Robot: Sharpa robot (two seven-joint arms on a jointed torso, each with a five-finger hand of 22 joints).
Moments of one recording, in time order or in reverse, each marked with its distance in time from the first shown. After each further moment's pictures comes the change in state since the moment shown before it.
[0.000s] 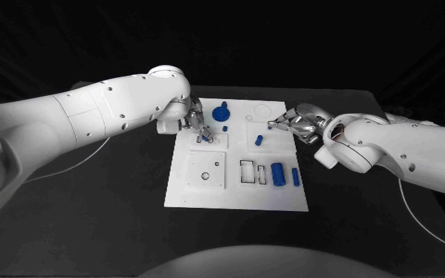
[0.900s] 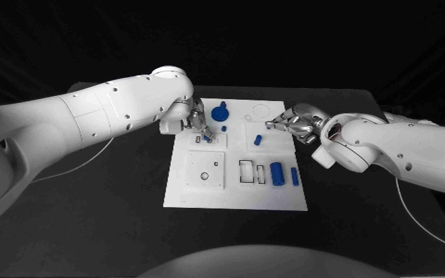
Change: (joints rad) left arm -0.007 0.029 -0.001 -0.029 -0.001 -0.003 0.001; left_hand -0.004 -0.004 0.000 0.000 -0.003 0.000 0.000 -0.008 0.000 0.000 0.000 0.000 0.000 0.000 0.000 0.000 0.000 0.000 0.004 -0.004 0.000 0.000; right arm -0.001 0.006 0.000 0.003 -0.004 -0.001 -0.007; right_hand 0.000 0.000 0.000 0.000 0.000 0.000 0.000 0.000 0.000 0.000 0.000 0.000 0.000 0.000 0.000 0.000 0.000 0.000 0.000 0.000 0.000 0.001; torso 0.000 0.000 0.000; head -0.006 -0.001
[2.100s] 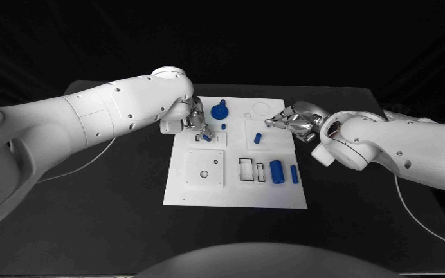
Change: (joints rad) left arm -0.017 0.018 0.001 -0.037 0.000 -0.001 0.005; left_hand 0.001 0.001 0.005 0.000 -0.002 0.009 -0.008 -0.008 0.004 0.000 0.000 0.000 0.000 0.000 0.000 0.000 0.000 0.000 0.000 0.000 0.000 0.000; right arm 0.000 0.001 0.000 -0.001 -0.001 0.000 -0.001; right_hand 0.000 0.000 0.000 0.000 0.000 -0.003 0.003 0.000 0.000 0.000 0.000 0.000 0.000 0.000 0.000 0.000 0.000 0.000 0.000 0.000 0.000 0.000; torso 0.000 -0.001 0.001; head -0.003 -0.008
